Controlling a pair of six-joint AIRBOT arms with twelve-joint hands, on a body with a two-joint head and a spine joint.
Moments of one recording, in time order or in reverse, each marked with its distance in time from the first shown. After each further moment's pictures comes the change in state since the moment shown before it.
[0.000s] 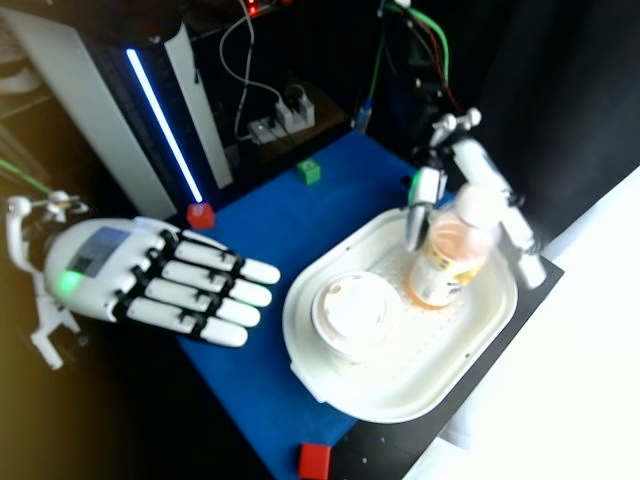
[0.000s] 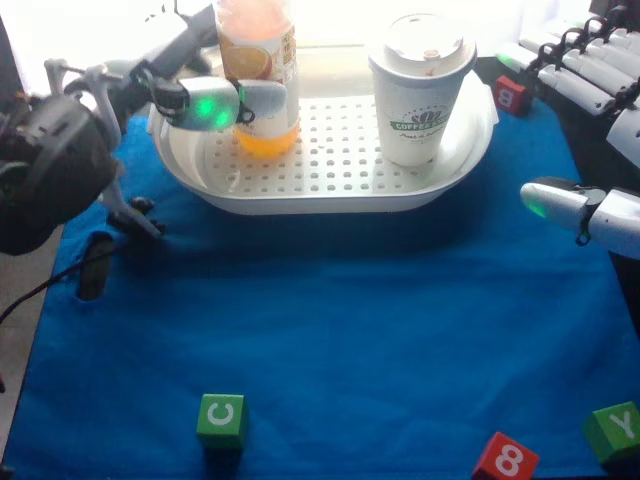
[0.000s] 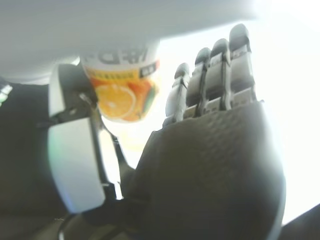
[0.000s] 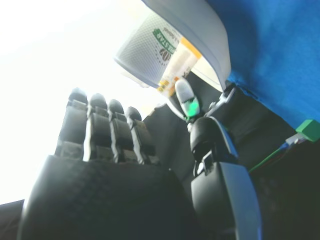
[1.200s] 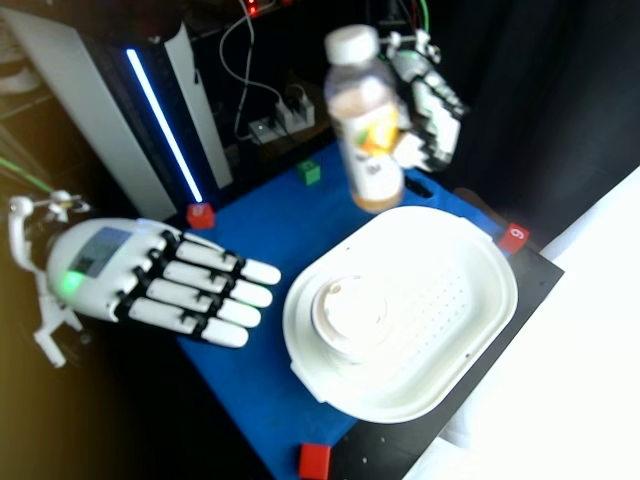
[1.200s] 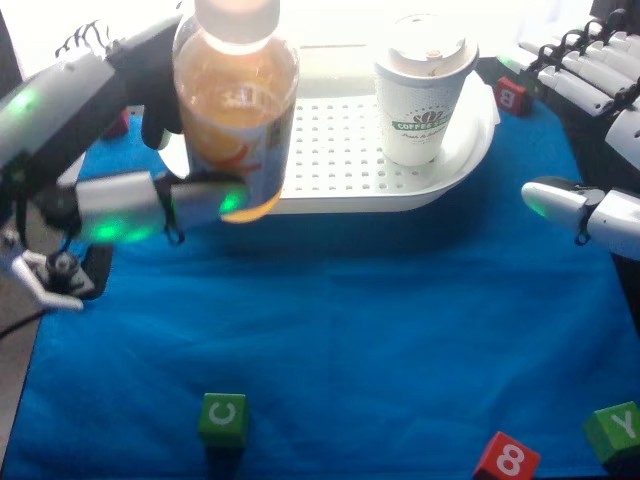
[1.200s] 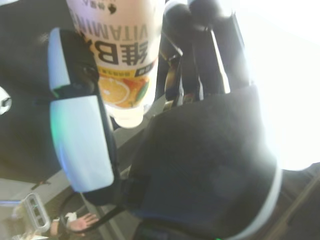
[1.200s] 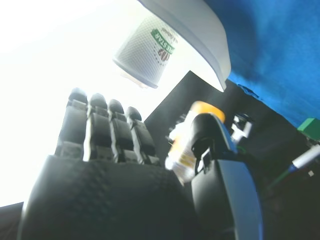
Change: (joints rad) left arm 0.280 0.409 -0.576 0.332 -0.596 -0.033; right arm 0.000 -0.004 -0.005 0.015 -0.003 0.000
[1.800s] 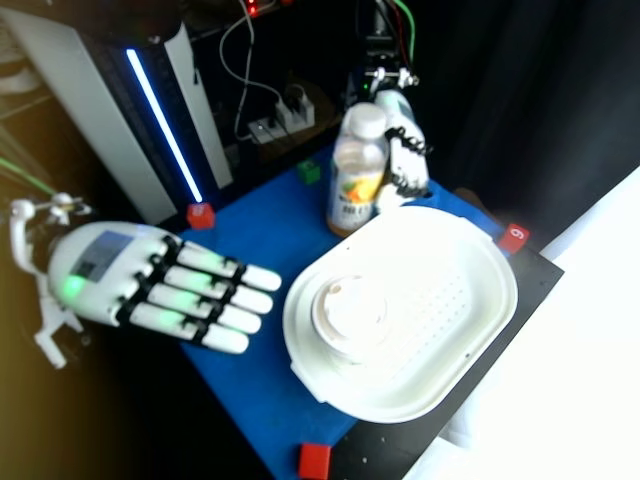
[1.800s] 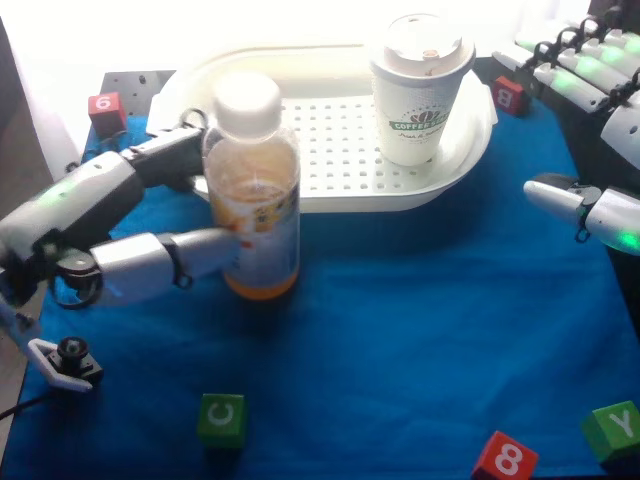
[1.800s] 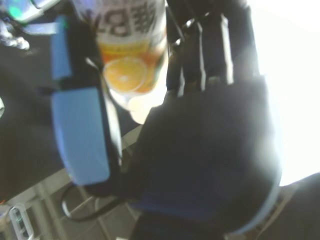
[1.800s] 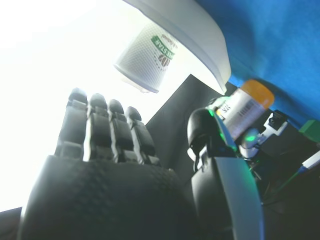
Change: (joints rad) left arm 0.126 -0.090 0.052 -0.132 0.100 -0.069; right arm 0.019 -0.002 0.003 0.000 -0.010 0.000
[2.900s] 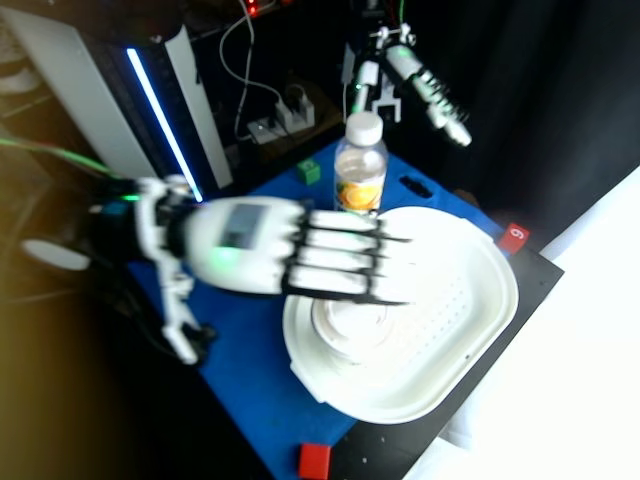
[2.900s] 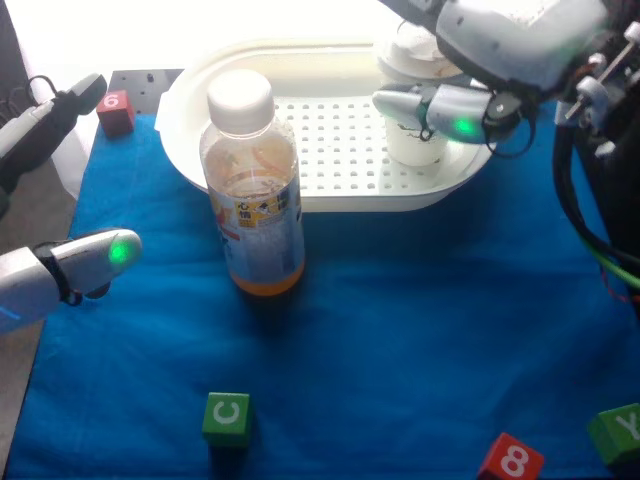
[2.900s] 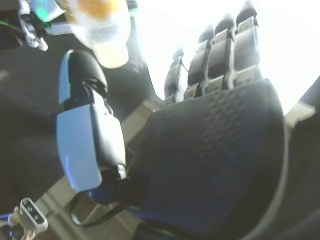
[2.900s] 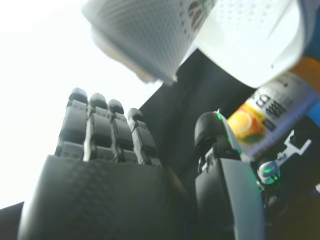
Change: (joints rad) left arm 0.211 0.158 -0.160 -0.132 -0.305 0.117; right arm 0.359 -0.309 0.323 -0.101 -0.301 0.000
